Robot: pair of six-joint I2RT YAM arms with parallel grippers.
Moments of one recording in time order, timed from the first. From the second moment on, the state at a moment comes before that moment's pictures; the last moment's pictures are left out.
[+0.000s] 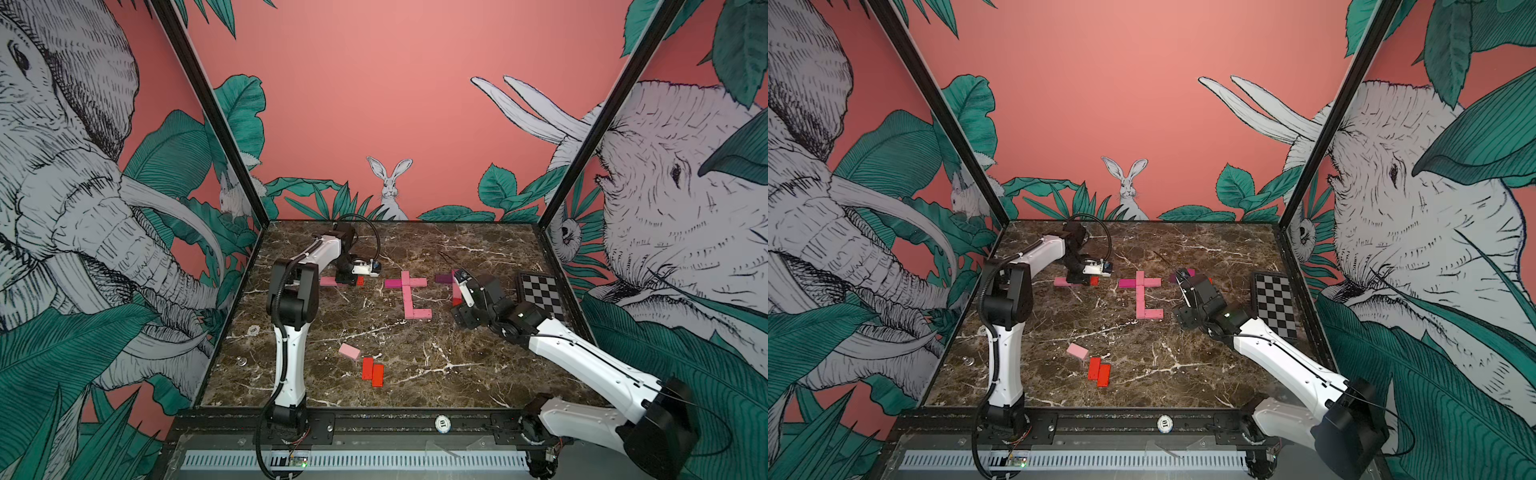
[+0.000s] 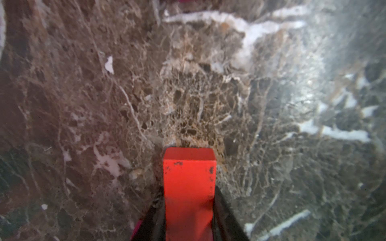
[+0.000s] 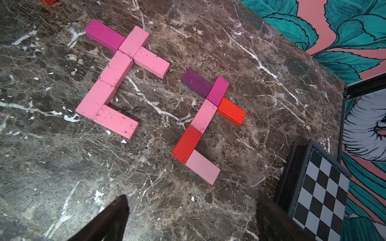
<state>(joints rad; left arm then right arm) -0.25 2.23 1.77 -0.93 0.14 1.42 0.65 1.16 0.88 -0.58 0.32 -0.02</state>
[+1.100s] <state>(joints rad) -0.24 2.21 1.74 -0.93 0.14 1.43 0.65 1.15 0.88 -0.58 0.32 -0.02</state>
